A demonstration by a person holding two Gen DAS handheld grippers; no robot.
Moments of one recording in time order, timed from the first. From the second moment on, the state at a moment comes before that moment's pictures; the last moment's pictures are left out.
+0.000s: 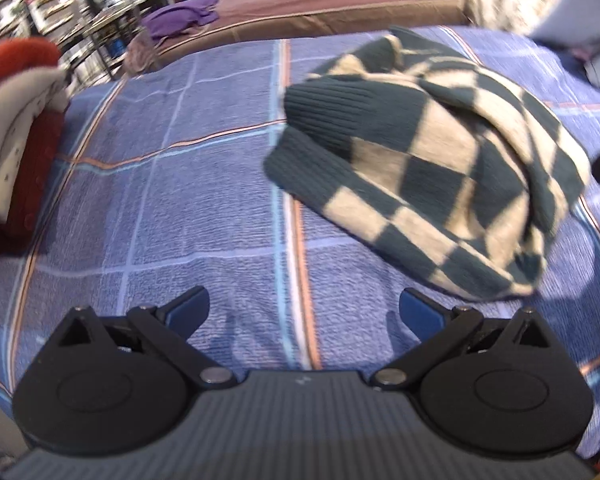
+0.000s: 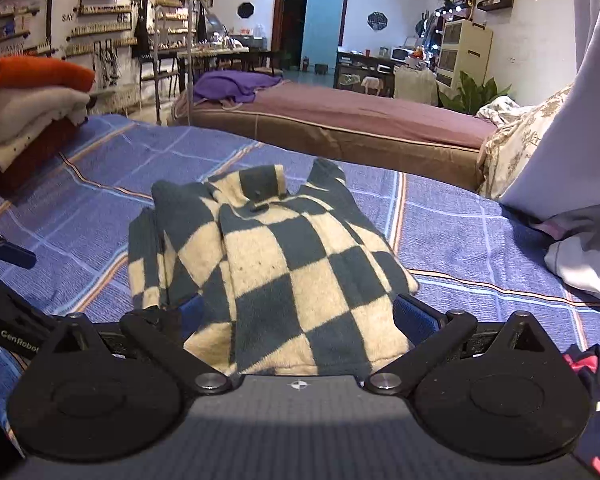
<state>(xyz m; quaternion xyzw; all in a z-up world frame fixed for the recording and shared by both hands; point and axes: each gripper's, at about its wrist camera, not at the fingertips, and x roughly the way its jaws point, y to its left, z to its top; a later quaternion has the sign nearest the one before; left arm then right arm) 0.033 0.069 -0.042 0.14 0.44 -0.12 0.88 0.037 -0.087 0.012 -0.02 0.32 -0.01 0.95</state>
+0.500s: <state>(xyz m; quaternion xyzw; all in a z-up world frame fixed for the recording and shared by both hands) 0.038 0.092 -0.063 0.10 0.45 -0.11 0.88 0.128 -0.051 -0.029 -0.14 0.31 -0.02 0.94</state>
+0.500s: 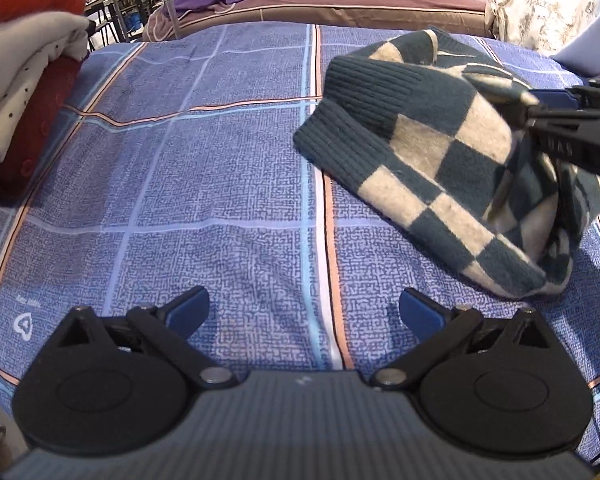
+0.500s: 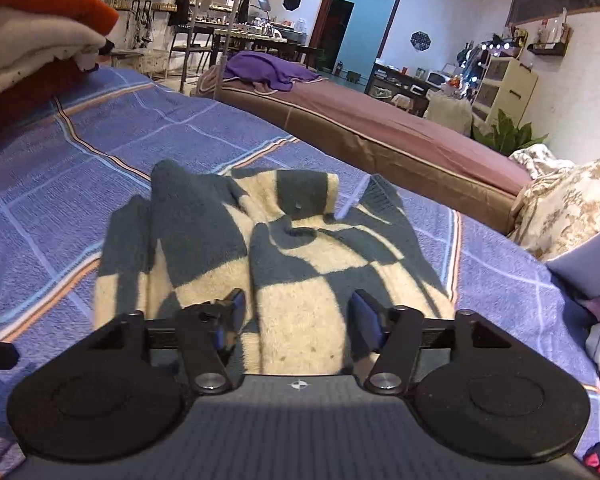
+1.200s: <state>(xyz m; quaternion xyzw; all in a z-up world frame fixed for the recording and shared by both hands) 0.108 0.012 -0.017 0.11 0.32 -0.24 0.91 -0.068 -0.204 -0.031 0.01 0.35 -0.22 0.91</state>
